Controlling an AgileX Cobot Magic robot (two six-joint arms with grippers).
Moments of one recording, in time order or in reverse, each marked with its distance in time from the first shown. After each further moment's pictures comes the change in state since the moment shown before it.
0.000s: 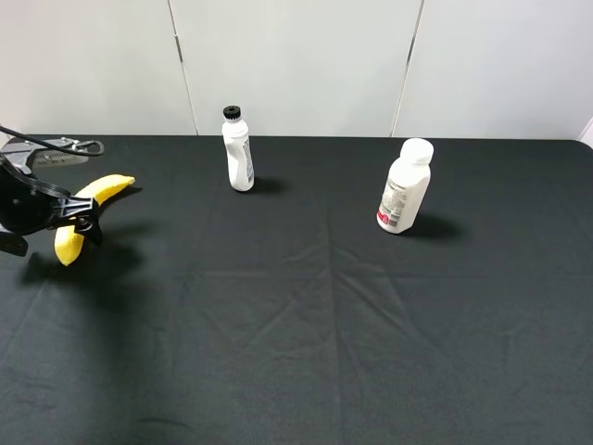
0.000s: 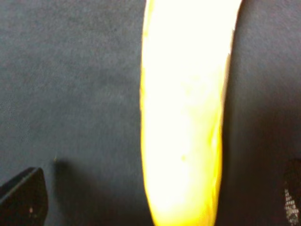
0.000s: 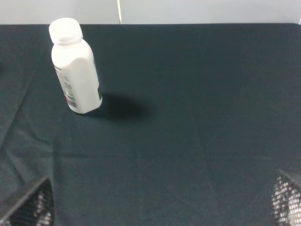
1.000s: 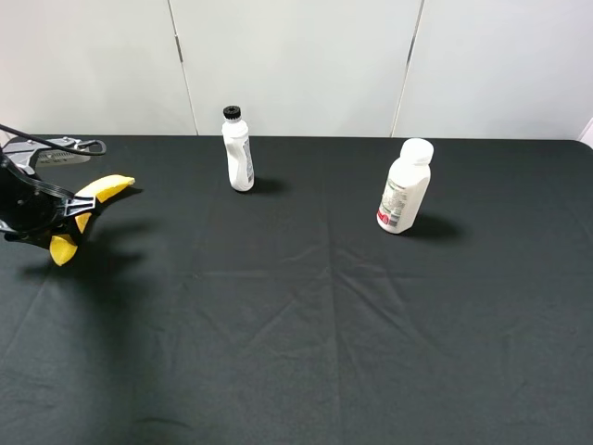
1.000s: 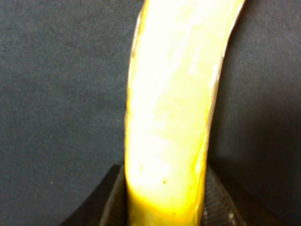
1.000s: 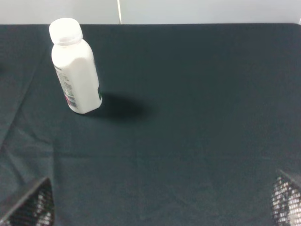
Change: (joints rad) left arm 0.000 0.007 0.000 0.002 -0.036 0.000; right arm 0.000 0.000 0.000 0.000 0.001 0.000
